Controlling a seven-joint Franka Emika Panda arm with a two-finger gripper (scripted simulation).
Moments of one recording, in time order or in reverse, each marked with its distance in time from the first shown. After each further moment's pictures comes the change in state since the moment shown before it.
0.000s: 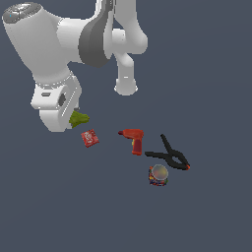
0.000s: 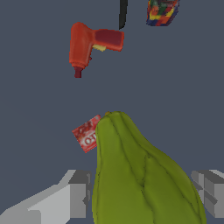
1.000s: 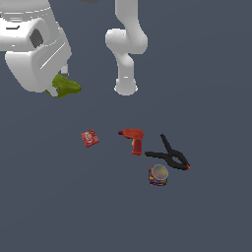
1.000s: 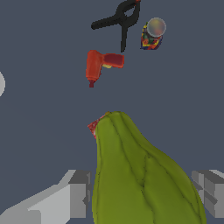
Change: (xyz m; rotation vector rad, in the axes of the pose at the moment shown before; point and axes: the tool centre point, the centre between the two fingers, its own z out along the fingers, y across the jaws) arm 0.000 -0.015 -0.127 0.001 0.000 0.000
